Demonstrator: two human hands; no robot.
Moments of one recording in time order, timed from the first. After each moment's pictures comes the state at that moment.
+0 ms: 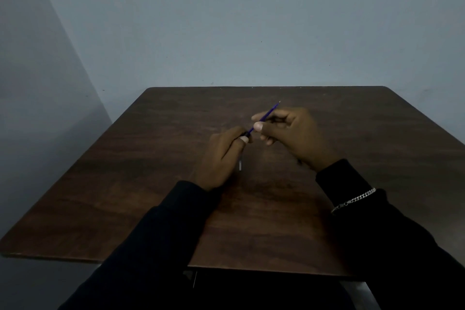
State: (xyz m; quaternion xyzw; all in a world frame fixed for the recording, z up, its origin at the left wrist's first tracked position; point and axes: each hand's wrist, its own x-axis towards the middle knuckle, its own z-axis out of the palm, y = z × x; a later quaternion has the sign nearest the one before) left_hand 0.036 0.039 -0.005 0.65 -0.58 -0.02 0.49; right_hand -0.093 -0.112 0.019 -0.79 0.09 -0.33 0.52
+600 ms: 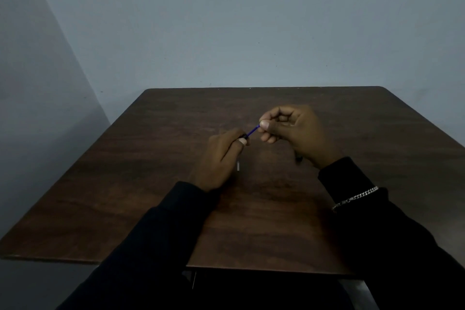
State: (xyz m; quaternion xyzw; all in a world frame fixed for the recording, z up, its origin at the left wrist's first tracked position) left_hand 0.034 0.040 -0.006 0.65 -0.58 -0.02 0.48; right_hand -0.105 -0.115 0.028 -0.77 0.12 -0.32 0.53
